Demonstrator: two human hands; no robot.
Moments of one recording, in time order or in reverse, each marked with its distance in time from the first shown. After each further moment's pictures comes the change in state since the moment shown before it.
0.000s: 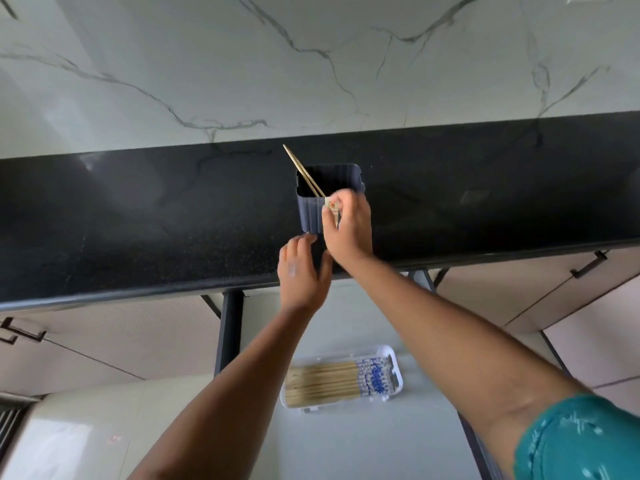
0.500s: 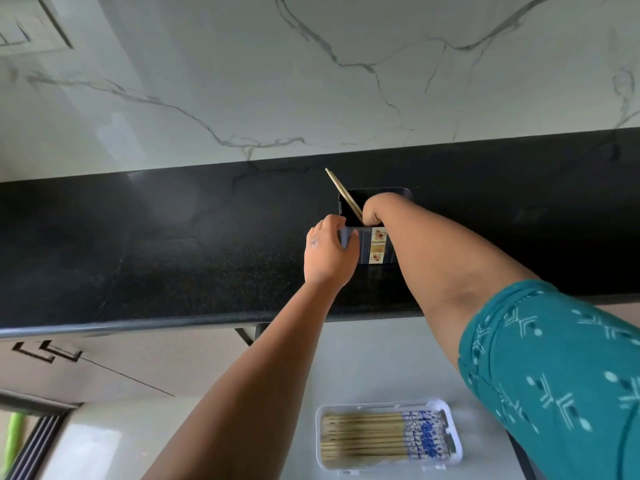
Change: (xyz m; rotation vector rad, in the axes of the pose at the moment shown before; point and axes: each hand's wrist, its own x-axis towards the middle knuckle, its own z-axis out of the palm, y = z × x) left_hand 0.105 -0.017 -0.004 -0.091 -0.048 -0.149; right_hand 0.158 0.023 0.083 -0.926 -1.088 0.255
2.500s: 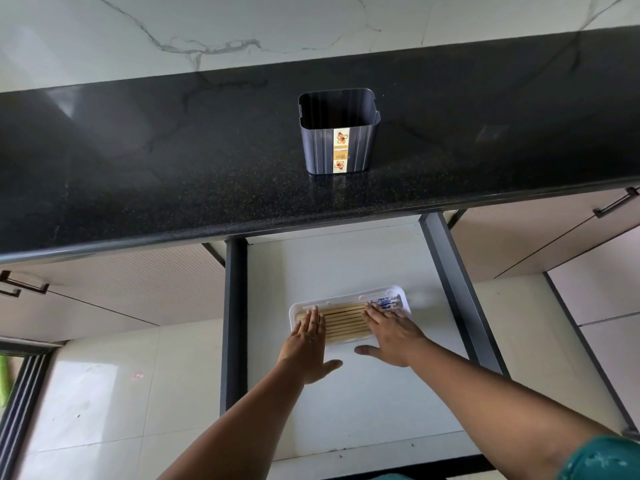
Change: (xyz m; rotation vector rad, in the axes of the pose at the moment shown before) left_hand -0.285 -0.129 0.032 0.743 -1.075 0.119; right_hand -0.188 0.079 0.388 -0.085 -0.117 -0.349
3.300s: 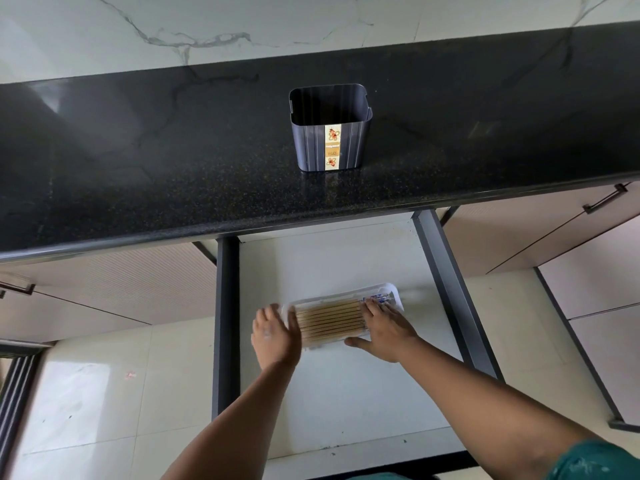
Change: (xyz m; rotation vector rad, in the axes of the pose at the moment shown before) left_hand 0.006 -0.012 0.003 -0.665 0.724 -0.535; right_hand -0.001 -0.001 0.001 0.136 0.122 0.059
